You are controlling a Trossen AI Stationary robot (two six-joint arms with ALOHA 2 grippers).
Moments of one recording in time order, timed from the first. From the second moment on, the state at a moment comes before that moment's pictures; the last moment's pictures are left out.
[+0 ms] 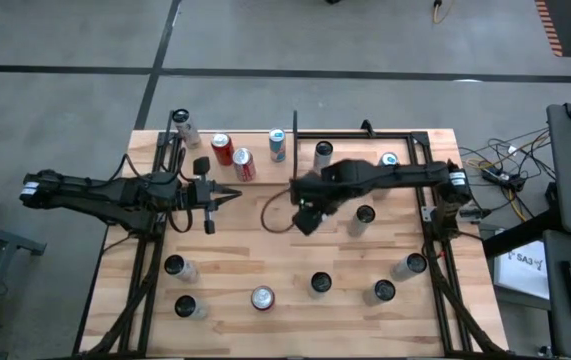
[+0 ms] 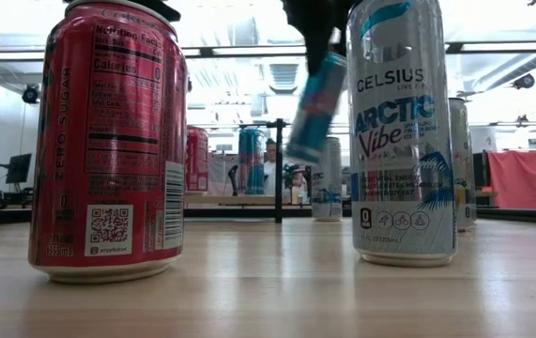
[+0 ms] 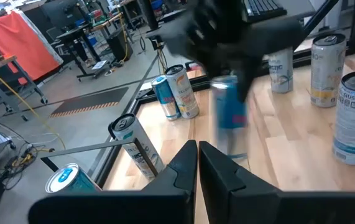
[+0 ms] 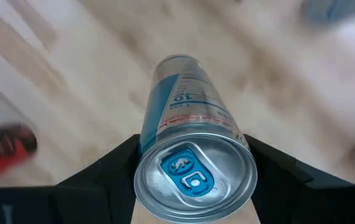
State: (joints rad) left arm -0.10 0.80 0.70 -0.12 -0.31 0.26; right arm 0.02 1.87 1.91 -1.34 0.09 0.80
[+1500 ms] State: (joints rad) left arm -0.09 1.51 0.88 0.09 -0.78 0.17; right arm -0.03 1.90 1.96 -0.99 0.25 0.39
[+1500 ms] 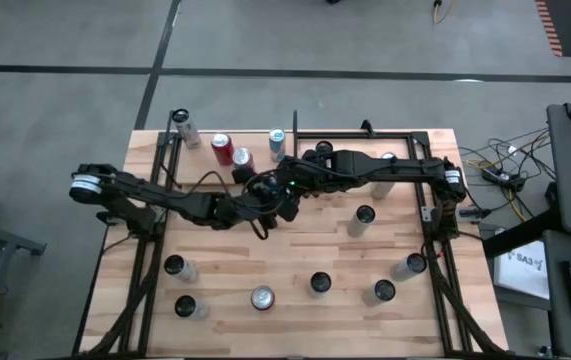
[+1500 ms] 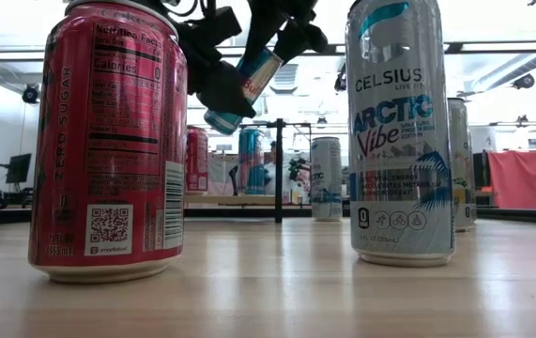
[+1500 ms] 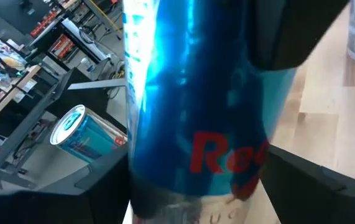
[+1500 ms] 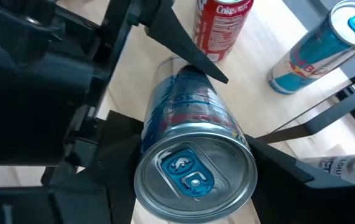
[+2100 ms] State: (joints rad) left arm -0.11 1.45 0.88 0.04 -0.77 0.13; right arm -0.02 1.89 2.01 -0.98 0.26 0.32
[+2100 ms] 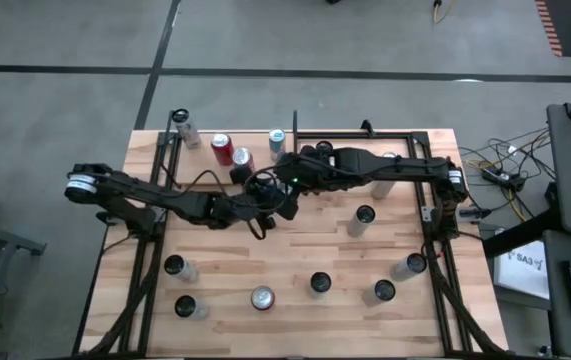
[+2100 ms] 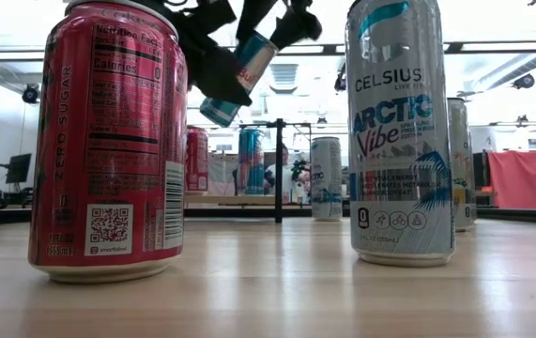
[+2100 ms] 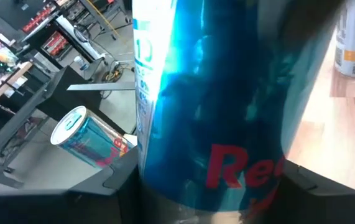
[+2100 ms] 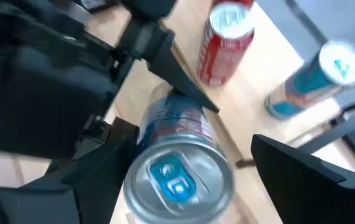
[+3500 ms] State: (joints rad) left arm -0.31 1.01 0.61 0.33 -0.57 0.14; right arm 0.13 1.76 1.45 0.37 0.18 -0.22
